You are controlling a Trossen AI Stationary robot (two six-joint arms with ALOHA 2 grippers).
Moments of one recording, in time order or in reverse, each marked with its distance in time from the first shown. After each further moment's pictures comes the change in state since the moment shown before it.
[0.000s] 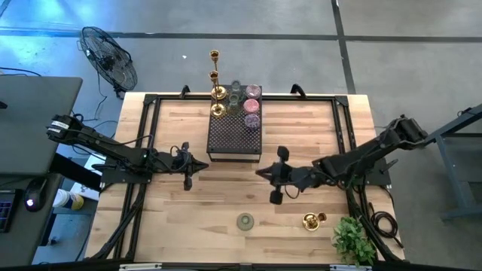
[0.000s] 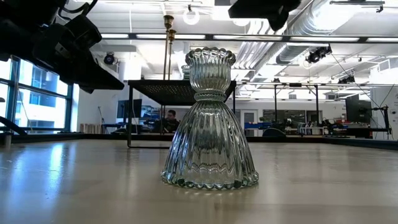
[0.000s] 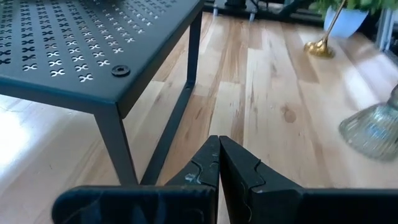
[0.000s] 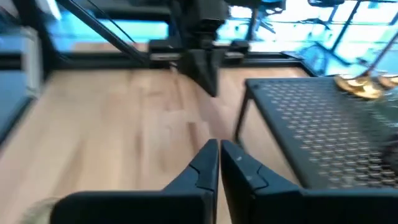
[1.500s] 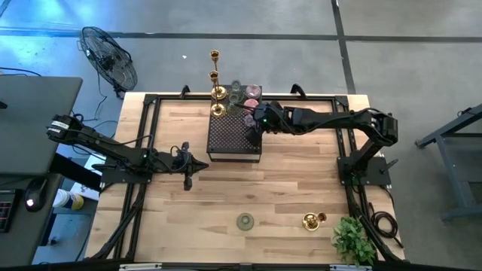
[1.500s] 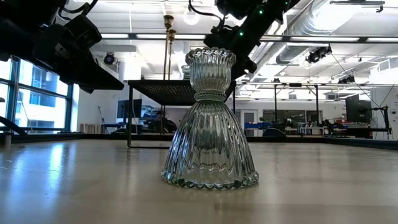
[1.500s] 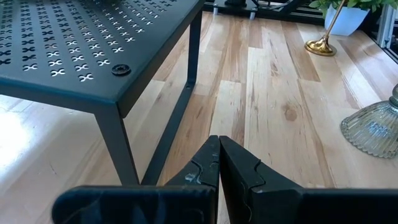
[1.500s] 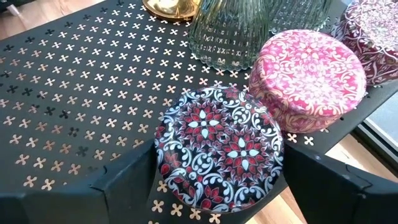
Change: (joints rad) left arm 0.000 0.000 0.000 -0.005 0.000 0.006; right arm -0.615 0.273 0.383 -0.498 -0.276 0.127
